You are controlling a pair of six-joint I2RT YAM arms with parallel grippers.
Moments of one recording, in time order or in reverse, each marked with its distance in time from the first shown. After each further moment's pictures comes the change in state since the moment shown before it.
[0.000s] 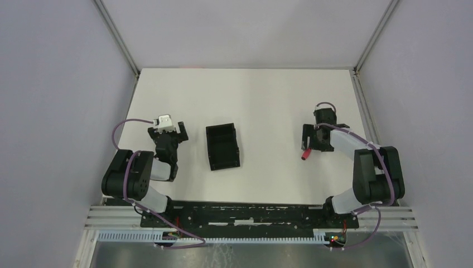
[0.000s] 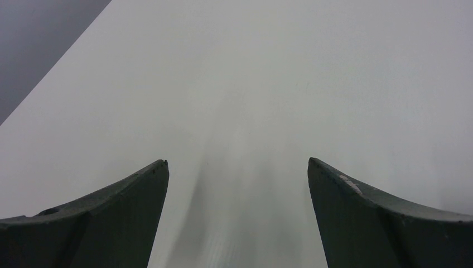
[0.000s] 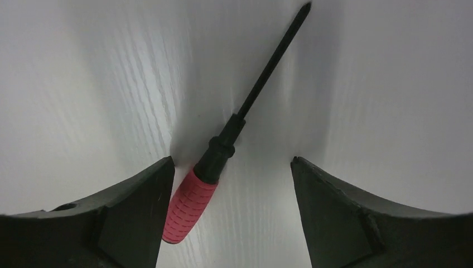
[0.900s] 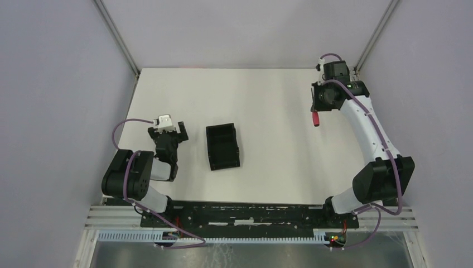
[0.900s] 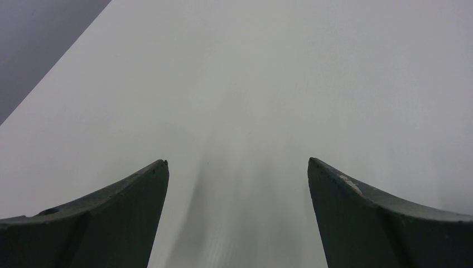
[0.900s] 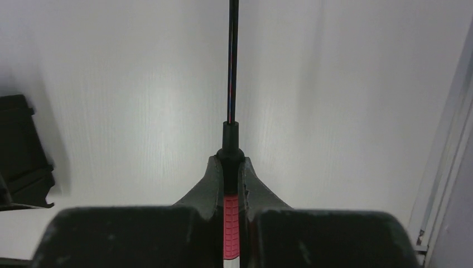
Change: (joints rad) left arm 0.000 0.000 0.000 0.000 0.000 0.000; right arm 0.013 0.043 0.682 -0.500 -0.080 -0.100
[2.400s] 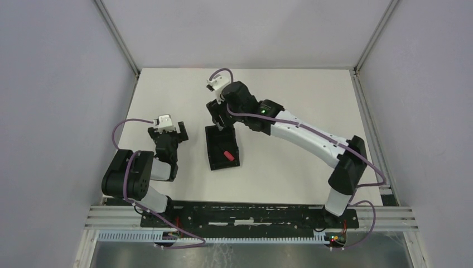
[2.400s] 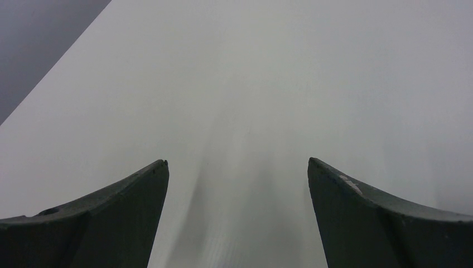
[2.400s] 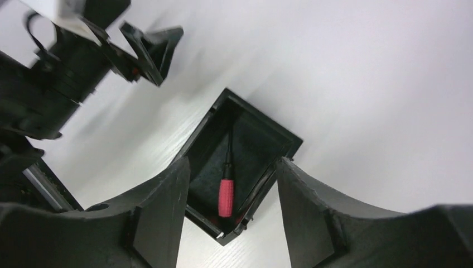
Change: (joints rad) left arm 0.000 0.000 0.000 0.000 0.000 0.000; right arm 0.828 0.295 0.206 0.409 0.093 0.050
